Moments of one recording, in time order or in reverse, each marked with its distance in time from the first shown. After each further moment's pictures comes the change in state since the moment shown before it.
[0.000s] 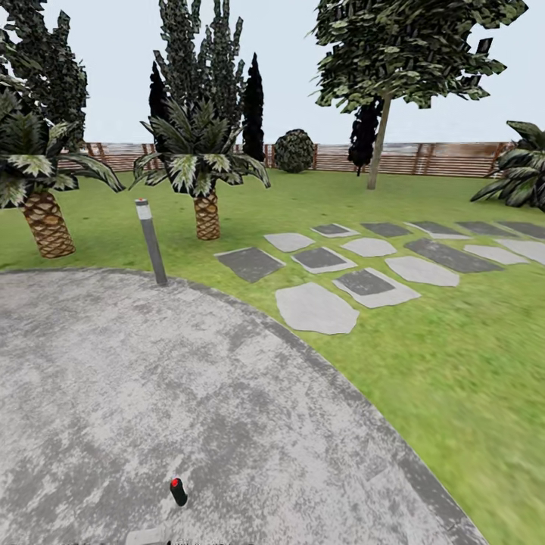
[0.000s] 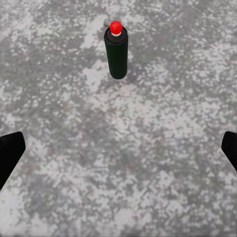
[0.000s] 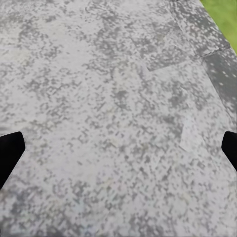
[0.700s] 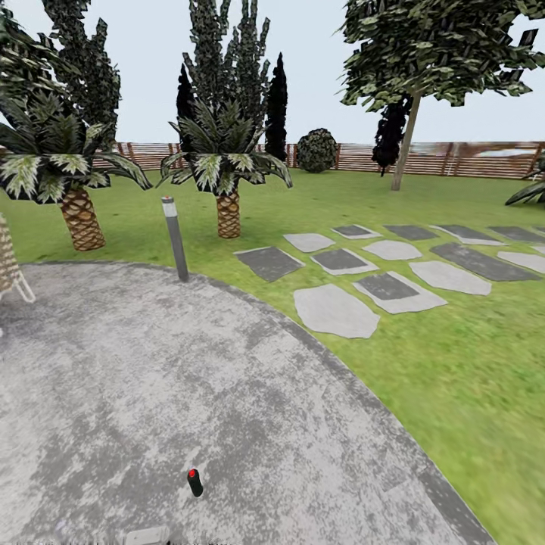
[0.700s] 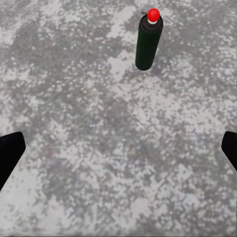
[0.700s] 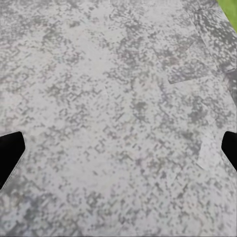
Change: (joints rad) left arm 0.000 0.001 0.000 0.000 0.000 0.000 0.000; right arm 0.000 0.000 0.000 0.001 0.000 -0.002 0.000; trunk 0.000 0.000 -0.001
